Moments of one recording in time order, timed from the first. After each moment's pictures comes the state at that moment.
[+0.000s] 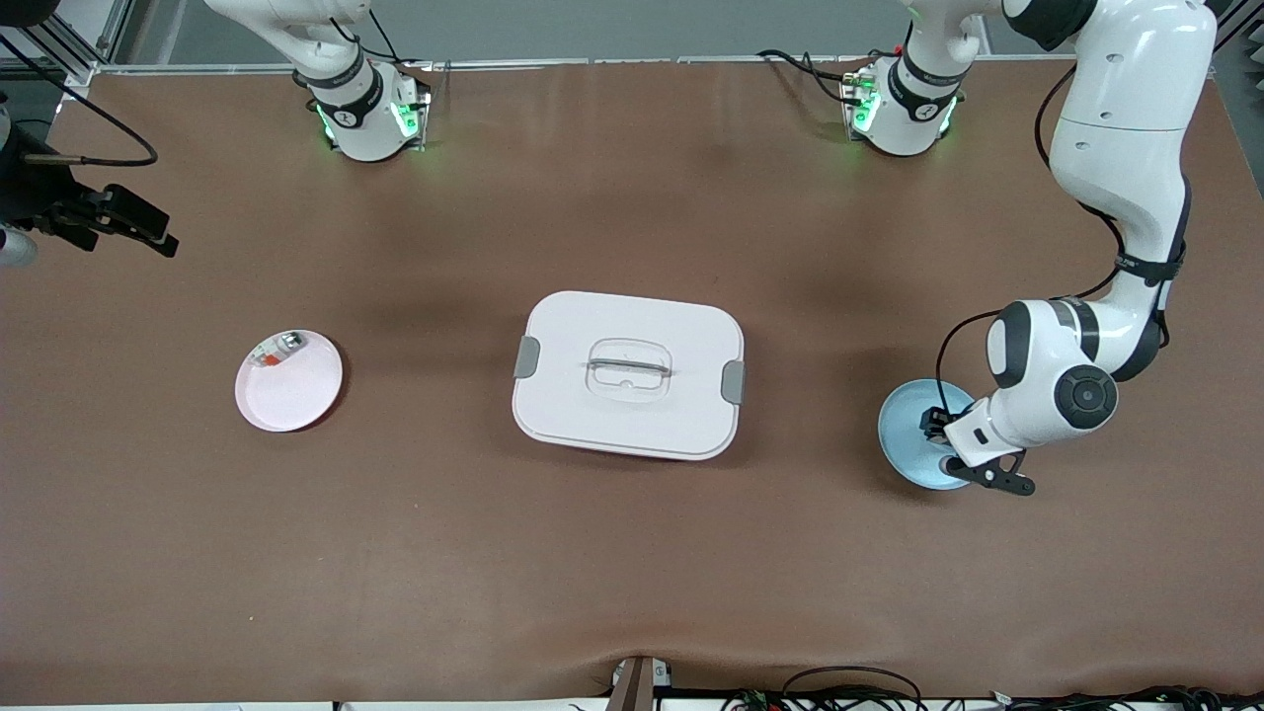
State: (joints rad) left arm -0.03 0.65 0.00 -1.78 0.03 2.36 0.25; right arm -0.09 -0.12 0.05 -1.74 0.04 1.60 0.07
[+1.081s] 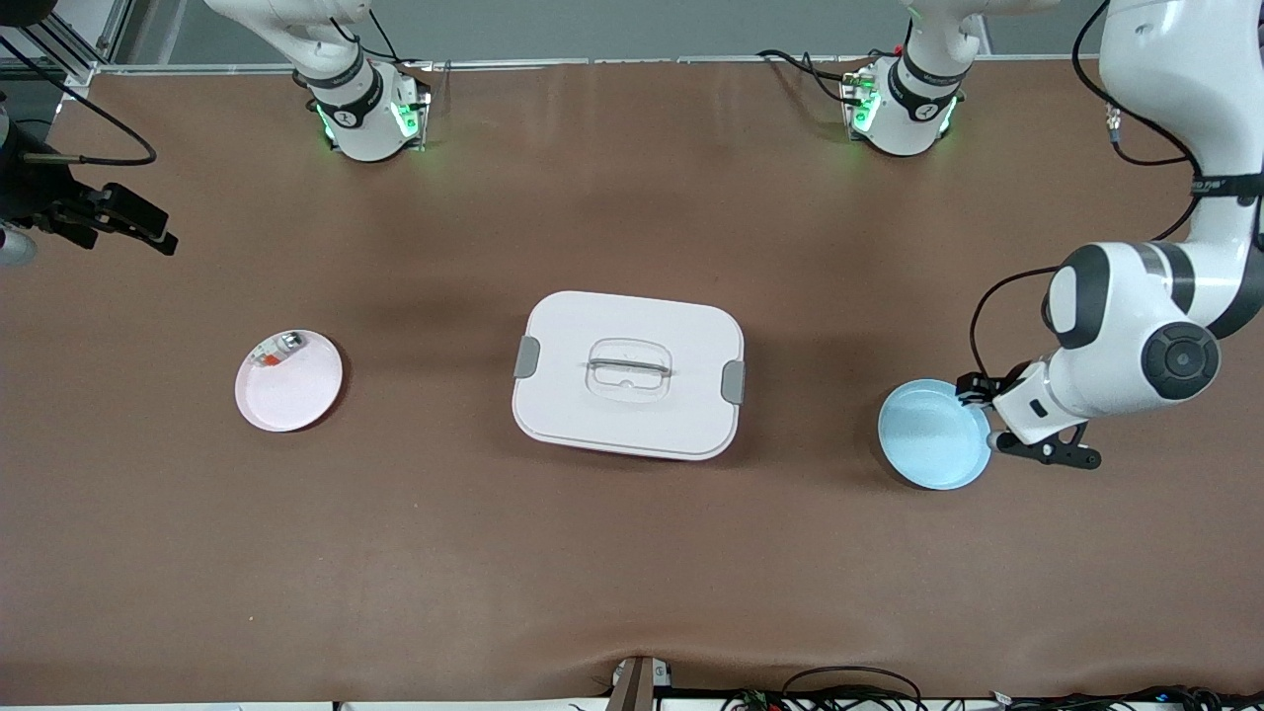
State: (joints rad) left arm -0.02 0.39 -0.02 -1.73 0.00 1.92 0.12; right arm -0.09 -0.12 0.05 -1.74 0.04 1.59 0.07
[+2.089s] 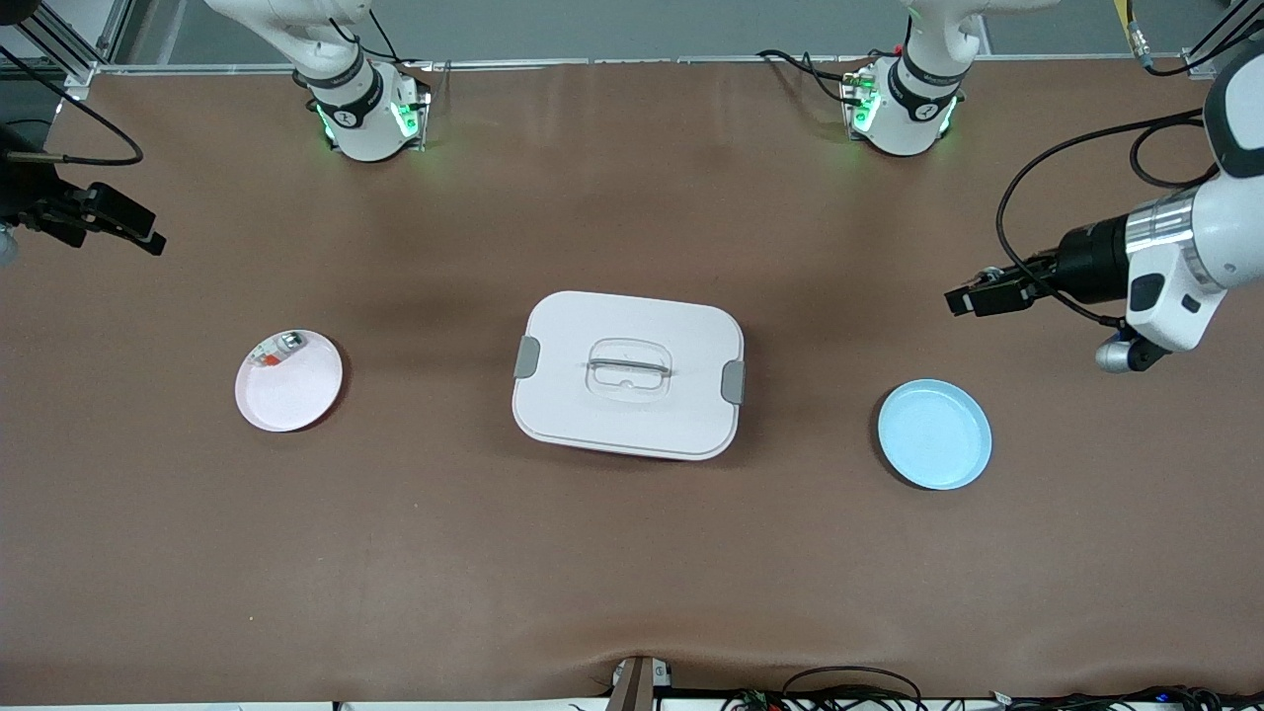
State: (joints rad) left arm -0.03 0.12 -0.03 -1.60 -0.49 1.54 -0.60; right arm -0.10 -0.13 0.04 -1.73 0.03 1.59 0.07
